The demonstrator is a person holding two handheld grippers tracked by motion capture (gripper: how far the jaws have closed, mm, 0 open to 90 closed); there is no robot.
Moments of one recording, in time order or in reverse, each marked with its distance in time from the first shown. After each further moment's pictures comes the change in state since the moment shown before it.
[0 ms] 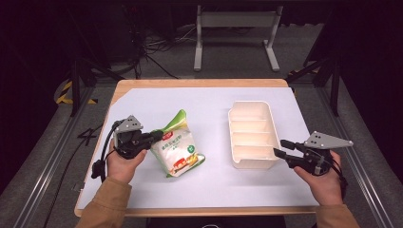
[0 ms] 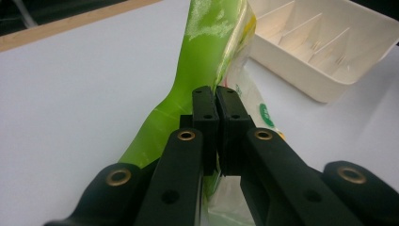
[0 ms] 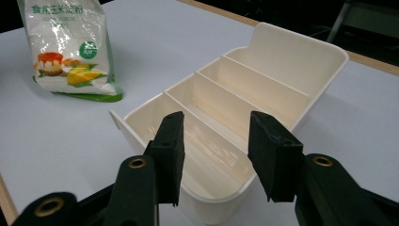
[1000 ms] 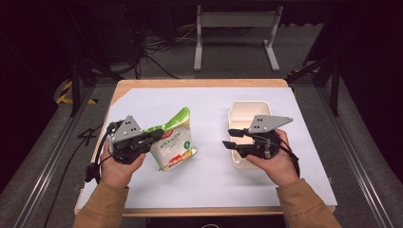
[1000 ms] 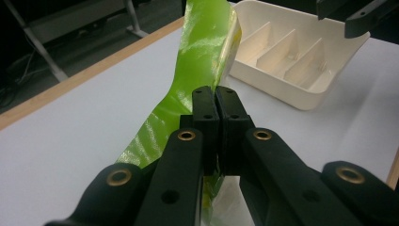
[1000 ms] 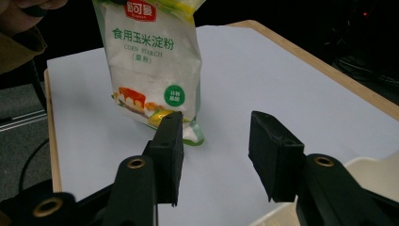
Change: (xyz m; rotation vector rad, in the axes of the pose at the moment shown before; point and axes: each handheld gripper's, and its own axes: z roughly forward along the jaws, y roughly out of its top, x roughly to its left) left arm -0.039 0.024 -0.034 -0.059 0.049 0.171; right arm 0.073 0.091 0.080 -0.010 0.266 -0.193
